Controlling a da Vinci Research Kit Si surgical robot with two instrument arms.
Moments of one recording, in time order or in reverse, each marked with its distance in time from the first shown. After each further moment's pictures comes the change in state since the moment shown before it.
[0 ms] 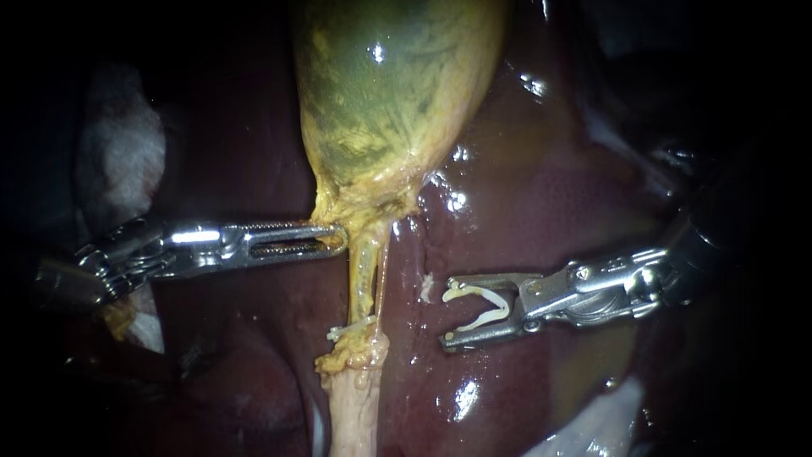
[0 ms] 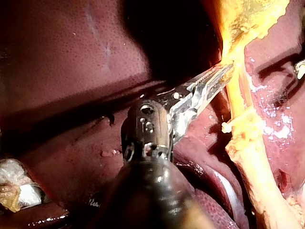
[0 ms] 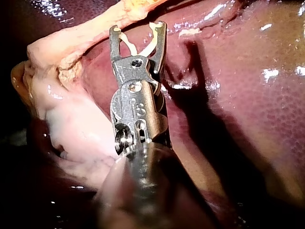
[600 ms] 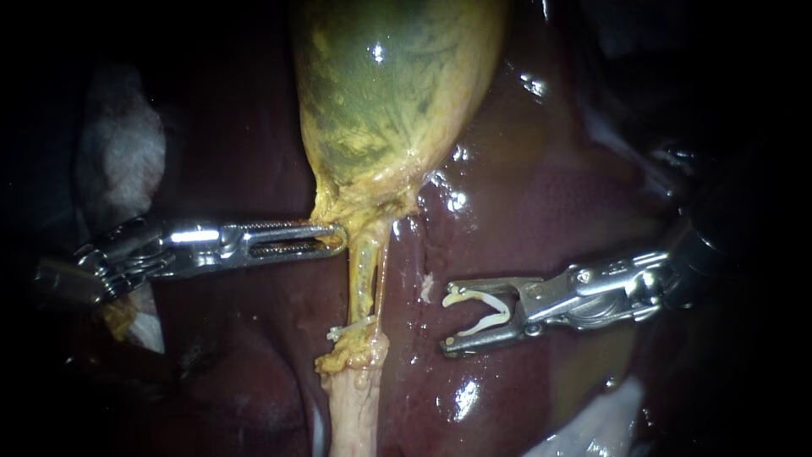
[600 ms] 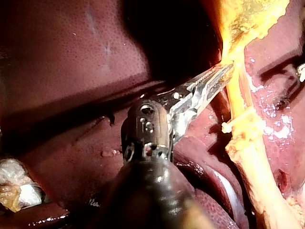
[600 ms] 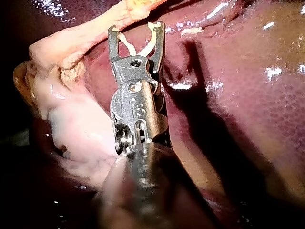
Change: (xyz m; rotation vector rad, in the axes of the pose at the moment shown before) right arm 0.000 0.000 0.000 0.002 0.000 0.022; left arm 0.000 0.000 0.000 -0.001 -0.001 -0.001
